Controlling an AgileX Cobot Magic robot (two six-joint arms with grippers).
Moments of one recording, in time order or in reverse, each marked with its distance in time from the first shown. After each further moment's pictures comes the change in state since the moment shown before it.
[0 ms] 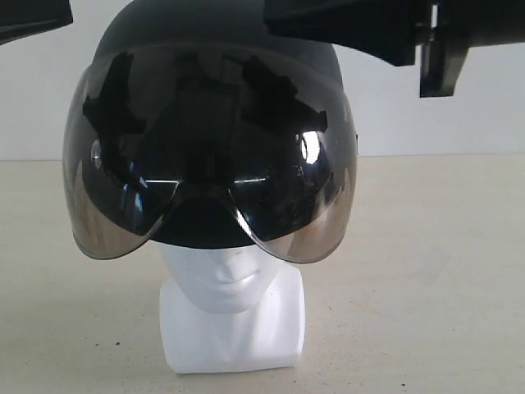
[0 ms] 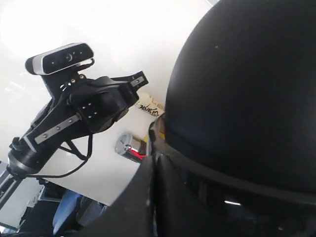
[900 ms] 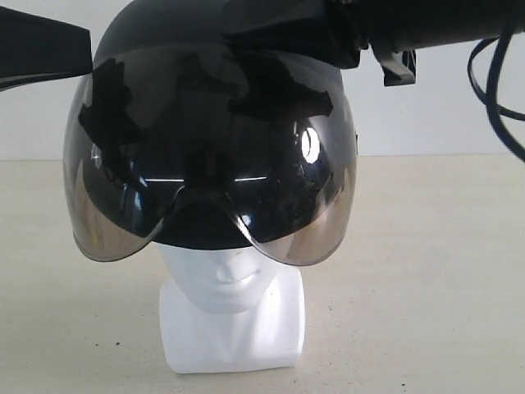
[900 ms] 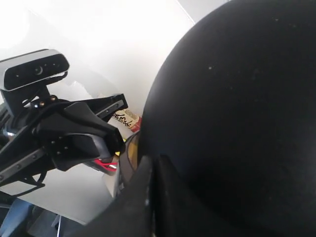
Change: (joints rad) left arm -0.050 0.000 0.000 0.119 0.000 -0.030; right arm 0.156 0.064 -0.061 -0.168 -0.212 0.045
